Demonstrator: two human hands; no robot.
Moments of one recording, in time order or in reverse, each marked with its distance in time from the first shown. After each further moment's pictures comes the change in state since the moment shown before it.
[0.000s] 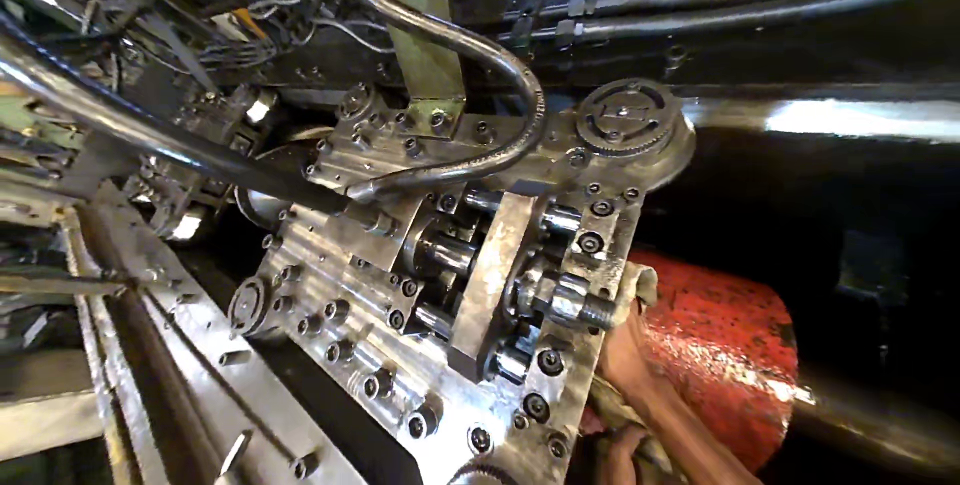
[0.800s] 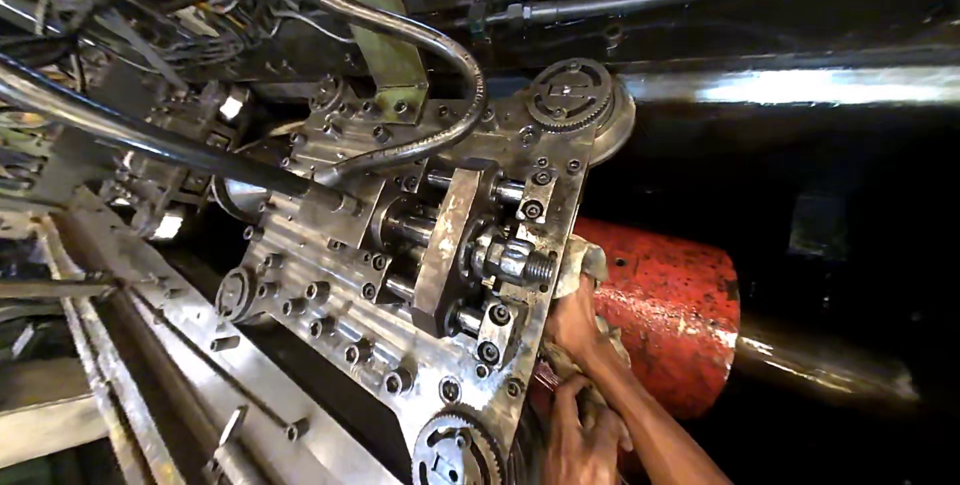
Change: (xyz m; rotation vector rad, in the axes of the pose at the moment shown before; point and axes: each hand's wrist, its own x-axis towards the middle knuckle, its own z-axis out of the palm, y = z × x) left_hand -0.008 0.007 0.010 0.069 0.034 -0.086; right_hand -0.011 0.005 0.009 -0.041 0.103 -0.079
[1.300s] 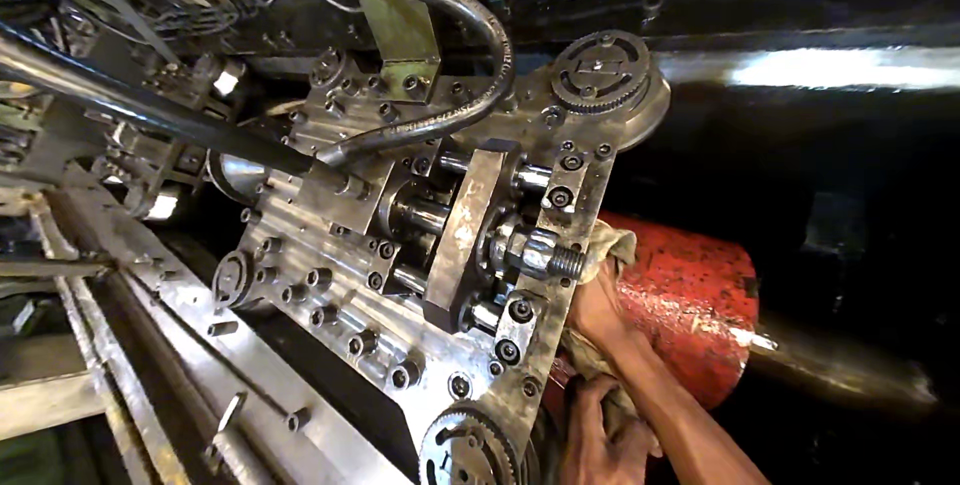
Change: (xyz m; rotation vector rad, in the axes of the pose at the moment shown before) left_hand -0.002 -0.009 0.000 -0.086 -0.043 0.064; right_hand 0.008 0.002 -0.012 -0.058 -0.148 -0.041
